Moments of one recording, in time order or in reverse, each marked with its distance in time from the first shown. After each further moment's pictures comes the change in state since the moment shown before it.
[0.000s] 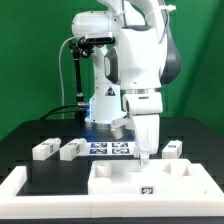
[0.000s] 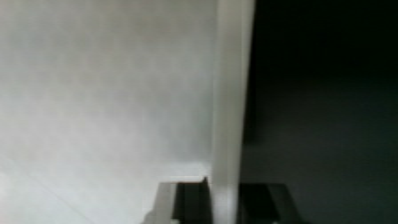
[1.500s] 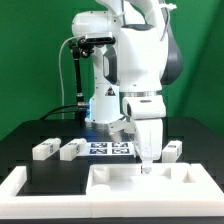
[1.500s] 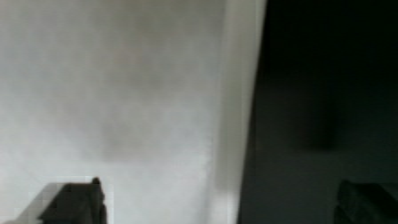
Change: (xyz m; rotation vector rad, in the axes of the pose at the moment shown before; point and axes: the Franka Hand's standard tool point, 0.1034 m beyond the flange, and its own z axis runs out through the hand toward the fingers) arm -0.005 0.019 0.004 0.030 -0.007 -0.044
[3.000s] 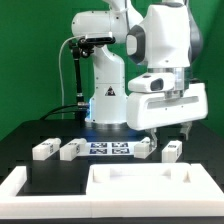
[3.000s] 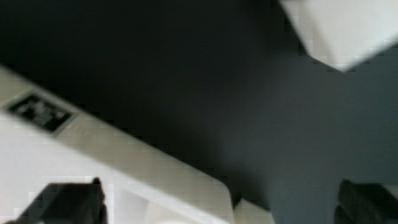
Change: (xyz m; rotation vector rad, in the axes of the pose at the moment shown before) arm 0.071 -0.026 -0.045 0.025 -0.006 1.268
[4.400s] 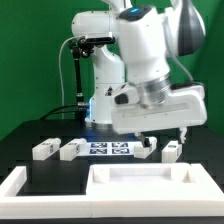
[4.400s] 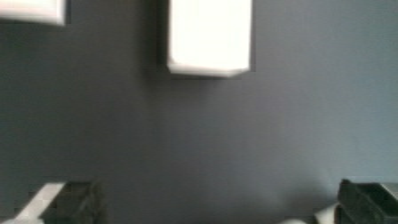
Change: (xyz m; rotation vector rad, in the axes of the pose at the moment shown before) arm -0.027 0.015 0.010 0.288 -0.335 0.707
